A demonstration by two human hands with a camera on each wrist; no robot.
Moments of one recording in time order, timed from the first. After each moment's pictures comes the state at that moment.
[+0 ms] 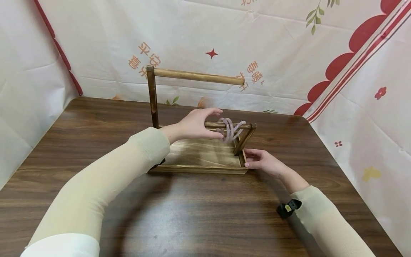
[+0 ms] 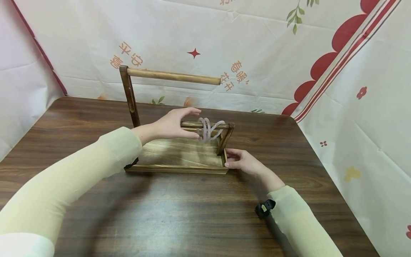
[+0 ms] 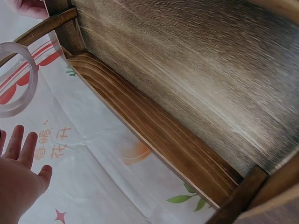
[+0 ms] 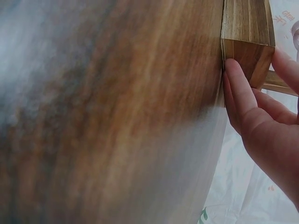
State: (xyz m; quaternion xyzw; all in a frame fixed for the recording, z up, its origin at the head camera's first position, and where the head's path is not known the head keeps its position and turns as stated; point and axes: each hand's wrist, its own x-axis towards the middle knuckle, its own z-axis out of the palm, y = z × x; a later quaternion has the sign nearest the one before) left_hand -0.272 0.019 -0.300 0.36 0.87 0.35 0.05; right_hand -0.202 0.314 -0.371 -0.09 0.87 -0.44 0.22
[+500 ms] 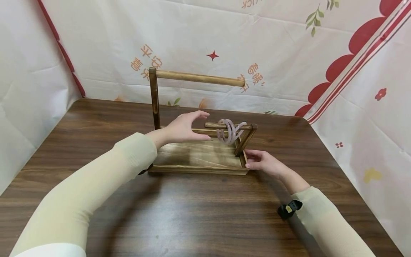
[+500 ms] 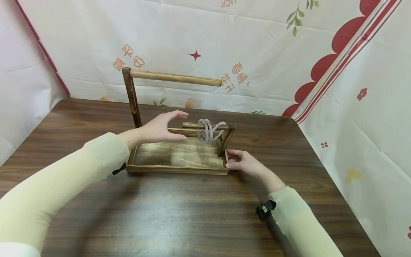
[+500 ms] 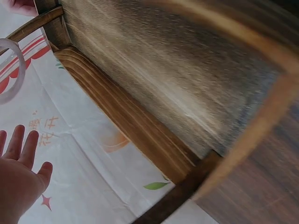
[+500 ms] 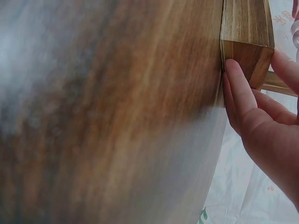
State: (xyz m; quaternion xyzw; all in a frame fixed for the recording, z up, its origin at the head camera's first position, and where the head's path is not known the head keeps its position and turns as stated) left_hand -0.261 -0.015 -0.307 0.32 0.87 0.36 0.07; right_hand -0.201 0.315 -0.373 -0.09 0.86 -0.45 0.22
